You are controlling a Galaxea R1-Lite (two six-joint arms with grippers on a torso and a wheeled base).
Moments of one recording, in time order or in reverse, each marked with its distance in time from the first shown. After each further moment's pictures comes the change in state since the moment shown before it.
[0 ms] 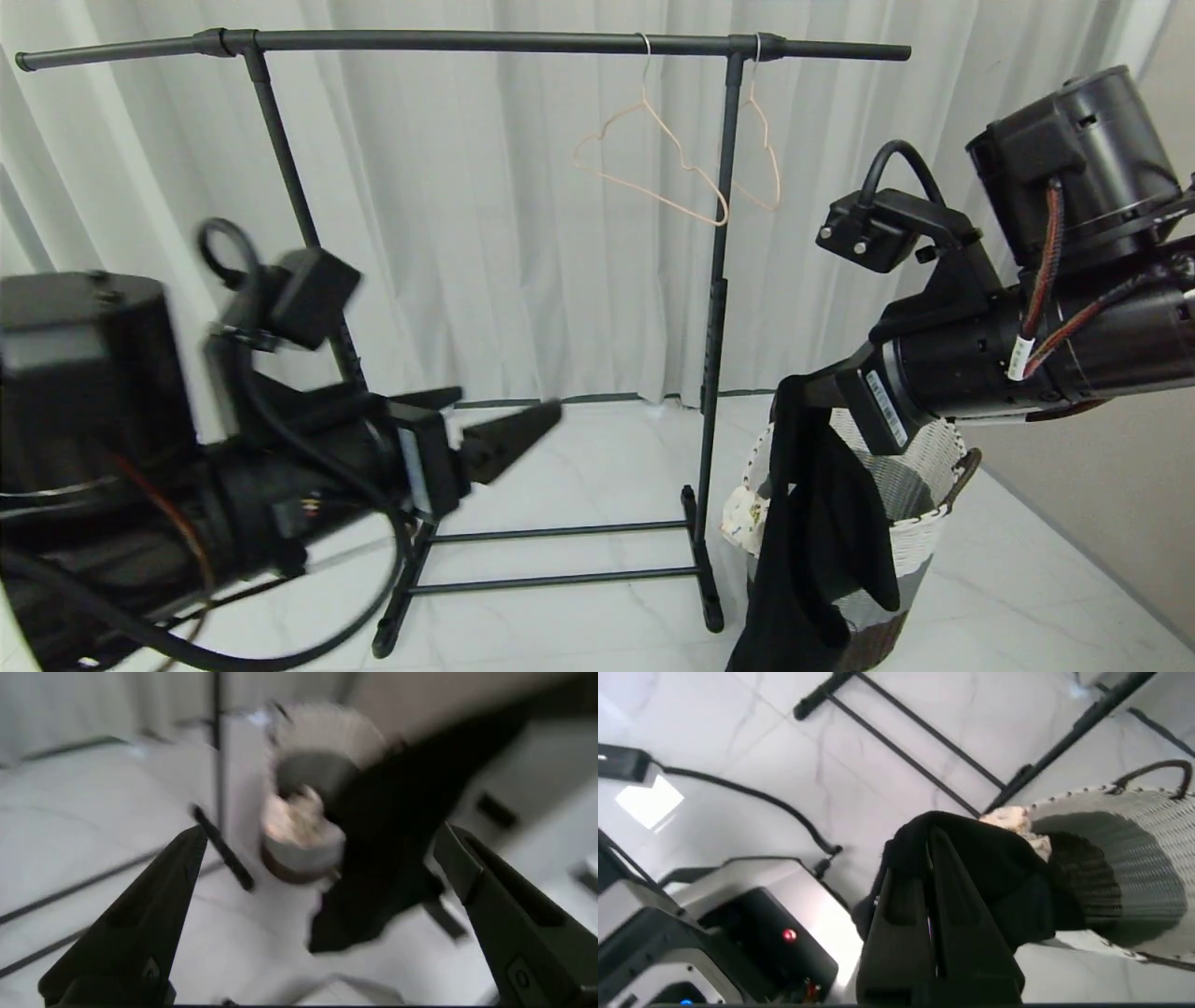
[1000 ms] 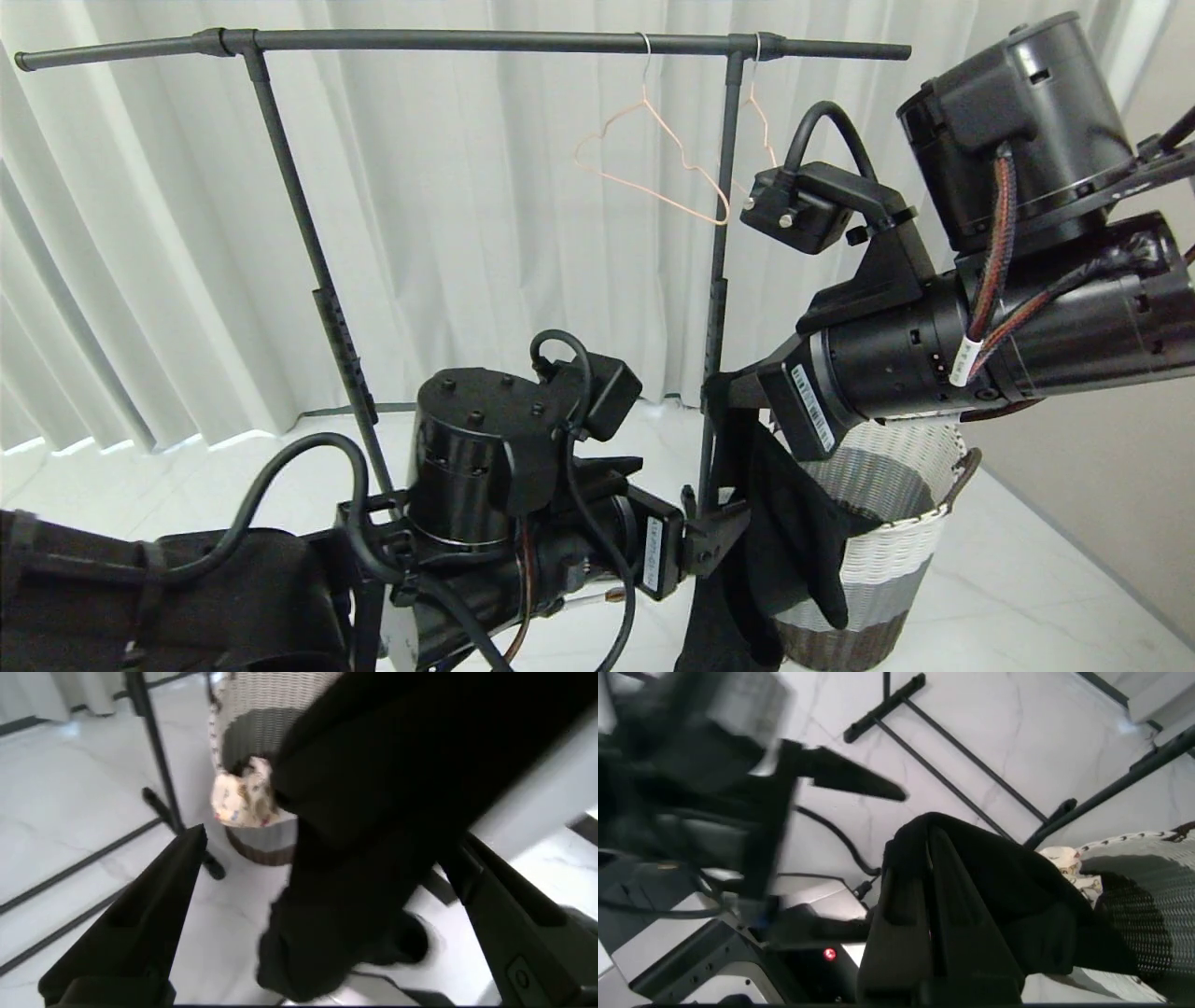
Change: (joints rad) left arm -0.182 0.383 -0.092 -0.187 -0.003 0.019; right arm 0.144 0.061 -0.108 -0.002 -0.007 0.074
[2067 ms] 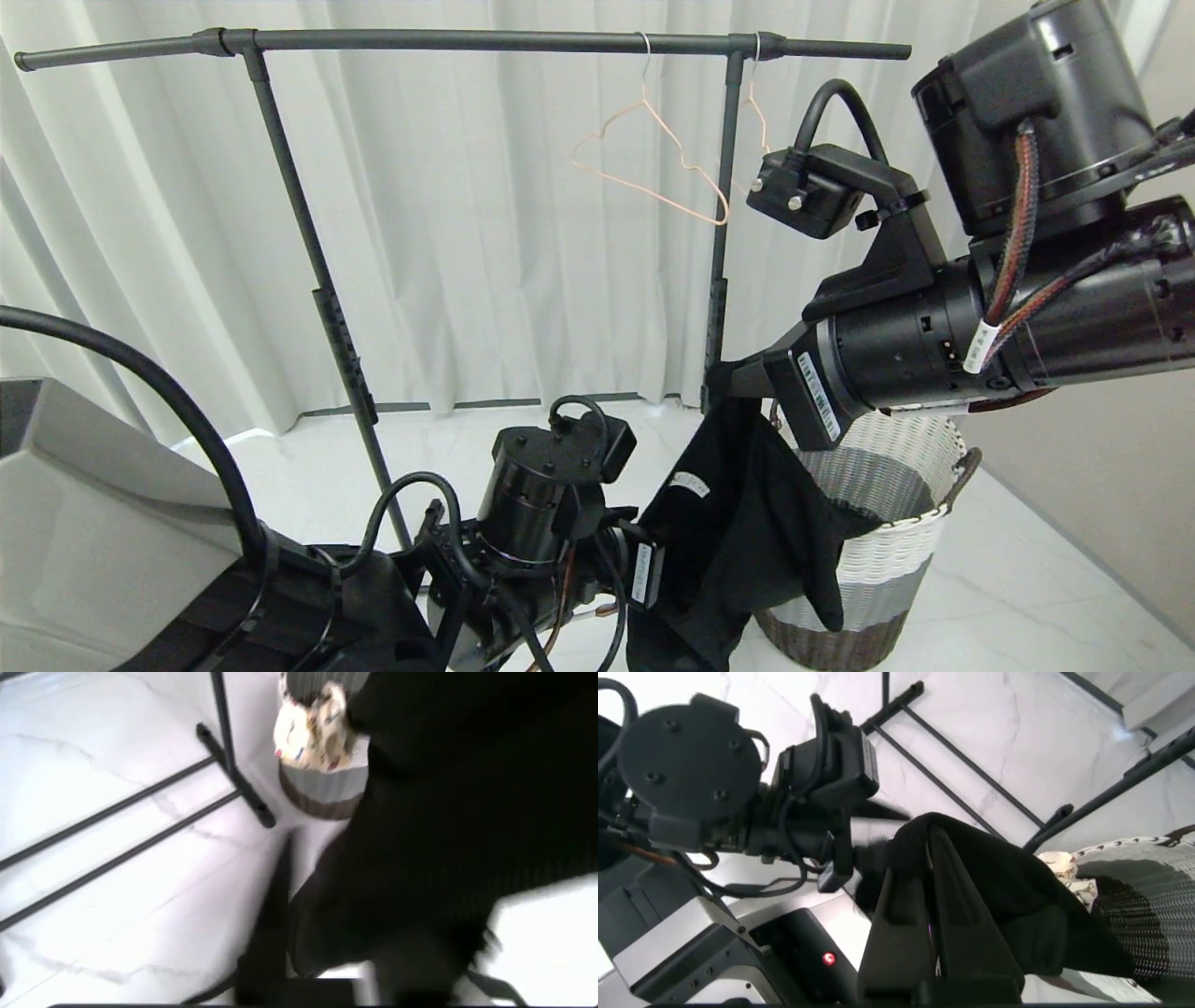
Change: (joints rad) left arm 0.051 0.168 0.051 -0.046 0.094 0.006; right arm 0.002 -0.006 -0.017 0.008 -0.005 -0.001
